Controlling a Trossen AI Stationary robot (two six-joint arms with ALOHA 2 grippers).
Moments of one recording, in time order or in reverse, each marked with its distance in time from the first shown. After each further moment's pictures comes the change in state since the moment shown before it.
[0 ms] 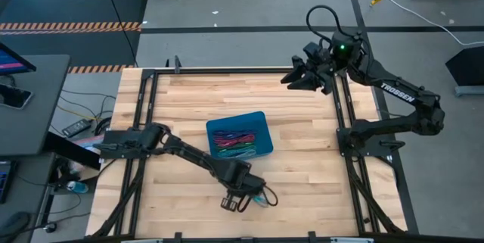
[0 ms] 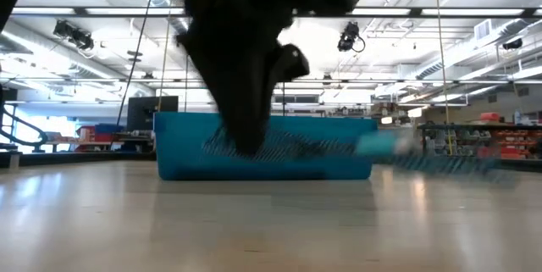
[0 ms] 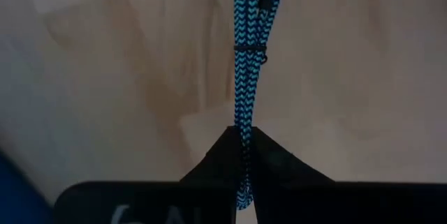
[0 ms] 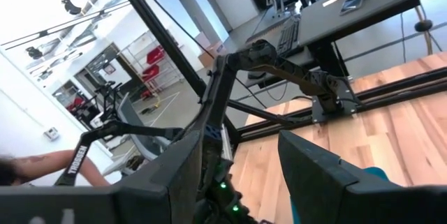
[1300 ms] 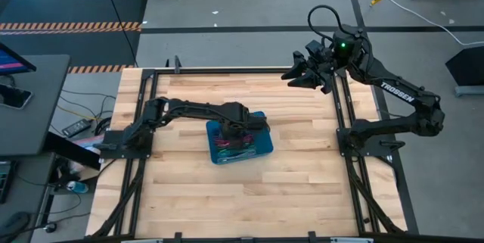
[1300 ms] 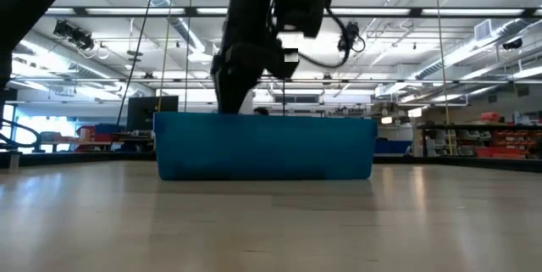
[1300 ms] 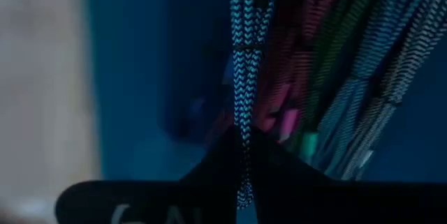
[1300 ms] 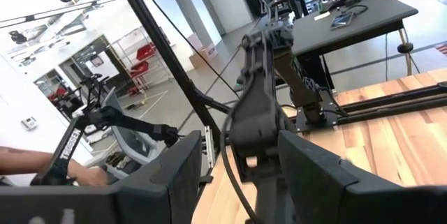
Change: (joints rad) left arm 0.393 -0.056 0.040 -0.440 -0.189 -0.323; right arm -0.035 0.000 0.000 -0.001 -0.007 -0.099
